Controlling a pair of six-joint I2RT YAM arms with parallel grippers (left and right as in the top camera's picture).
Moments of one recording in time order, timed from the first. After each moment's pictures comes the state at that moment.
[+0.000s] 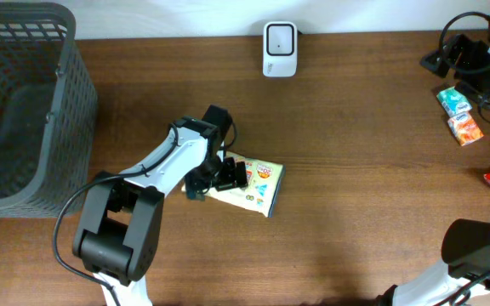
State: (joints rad) left arm -0.42 1.96 1.32 -0.95 0.24 -0.52; right arm -0.40 1.86 2.19 -1.42 -0.53 0.12
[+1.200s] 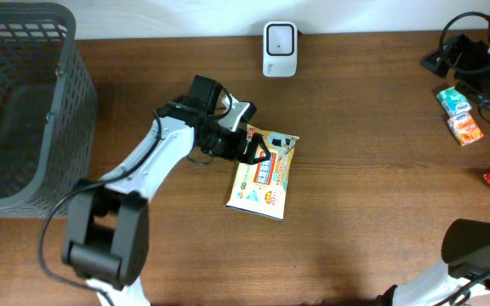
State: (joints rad) left arm -0.36 1.91 1.42 -0.75 0.62 -0.02; right arm -0.40 1.86 2.19 -1.42 -0.53 0.12
